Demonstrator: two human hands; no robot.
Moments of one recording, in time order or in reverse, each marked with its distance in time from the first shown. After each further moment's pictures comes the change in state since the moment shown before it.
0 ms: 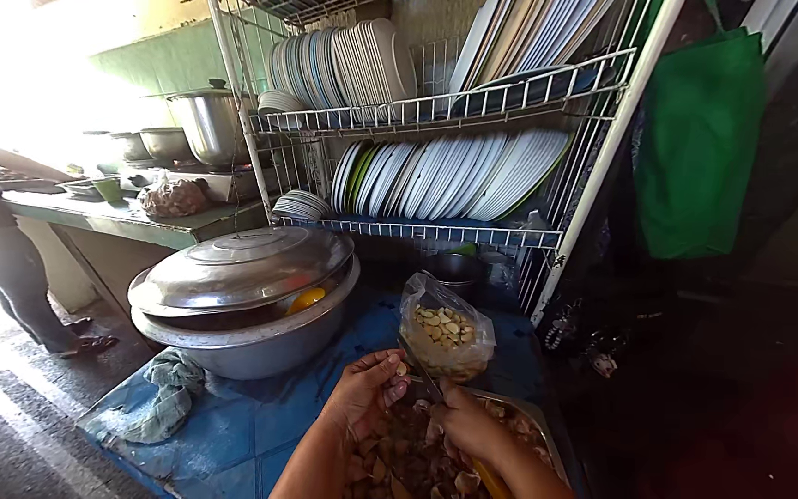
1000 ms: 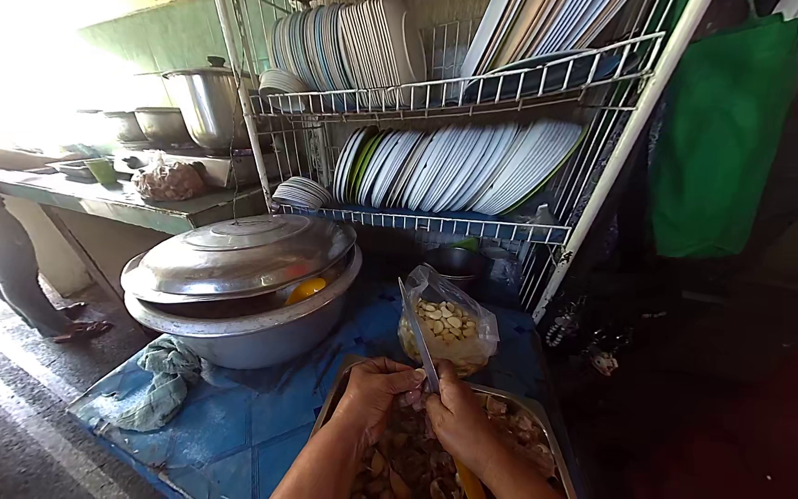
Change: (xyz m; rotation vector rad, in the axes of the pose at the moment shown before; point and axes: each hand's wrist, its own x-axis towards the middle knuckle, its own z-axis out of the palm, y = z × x) left_hand -0.001 -0.015 0.007 0.213 0.089 -0.012; right_hand -0.005 -0.002 0.021 0.051 0.242 -0.393
